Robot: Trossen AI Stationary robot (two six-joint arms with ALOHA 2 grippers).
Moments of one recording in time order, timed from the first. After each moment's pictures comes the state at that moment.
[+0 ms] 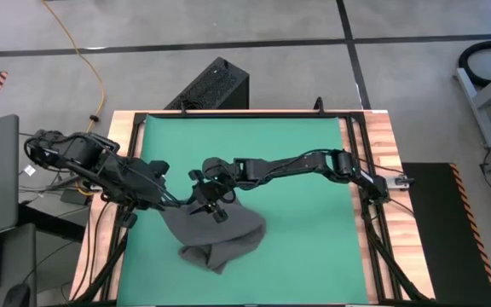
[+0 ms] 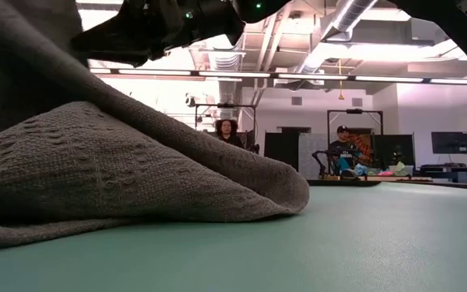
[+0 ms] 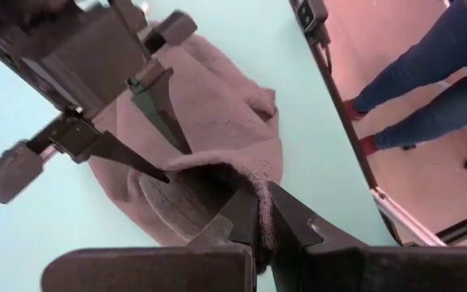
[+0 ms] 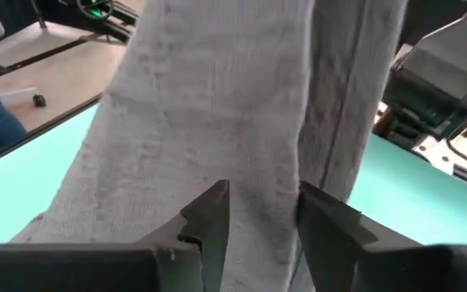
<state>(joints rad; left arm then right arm) -0.36 1.16 1.59 -1.34 0.12 -0.11 0.03 2.25 1.95 -0.15 -0.43 -0.38</state>
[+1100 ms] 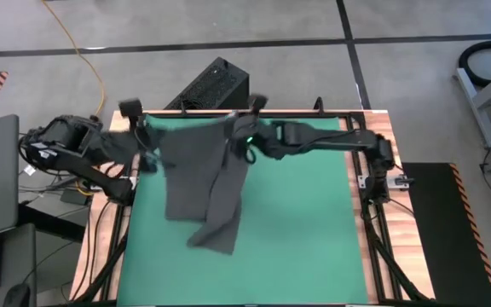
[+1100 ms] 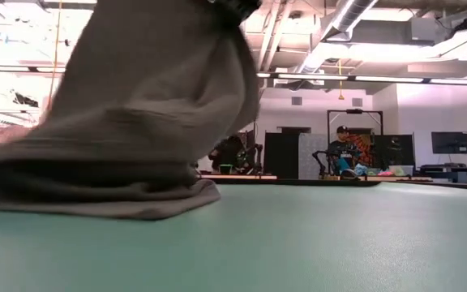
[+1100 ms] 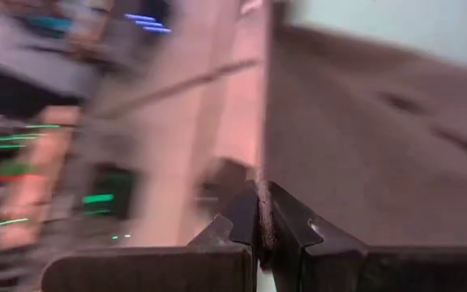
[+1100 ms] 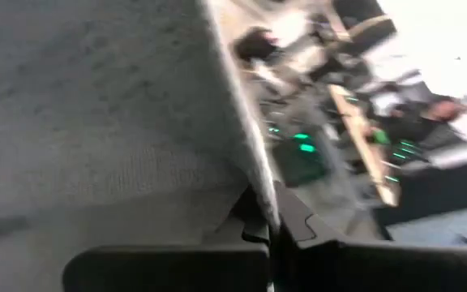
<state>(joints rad) -0.21 1.16 1.75 -1.35 -0.92 0.26 -0.06 1.84 1.95 -0.55 0.91 -0.51</state>
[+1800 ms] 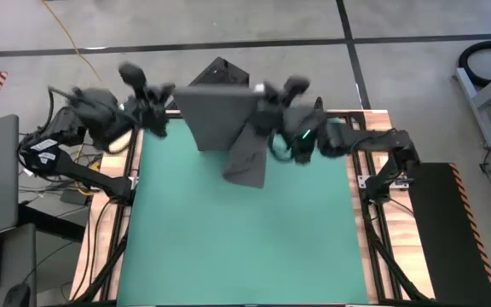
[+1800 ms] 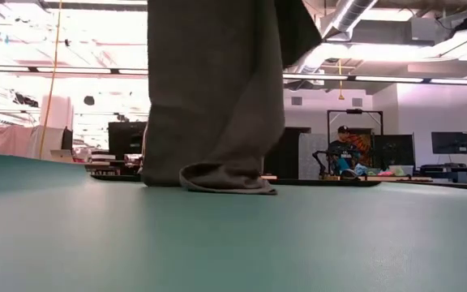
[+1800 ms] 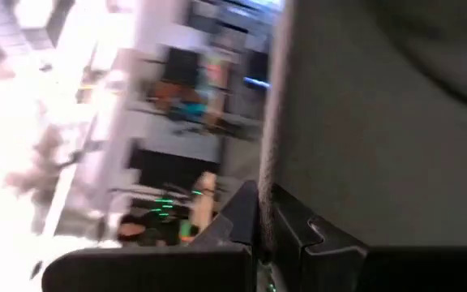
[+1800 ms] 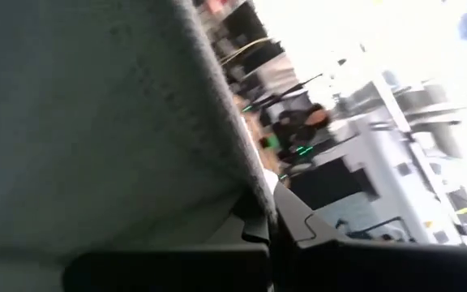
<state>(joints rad) -0.04 1.16 1.75 -0.87 -0.93 1.07 0.12 1.68 1.95 -0.41 1.30 -0.85</state>
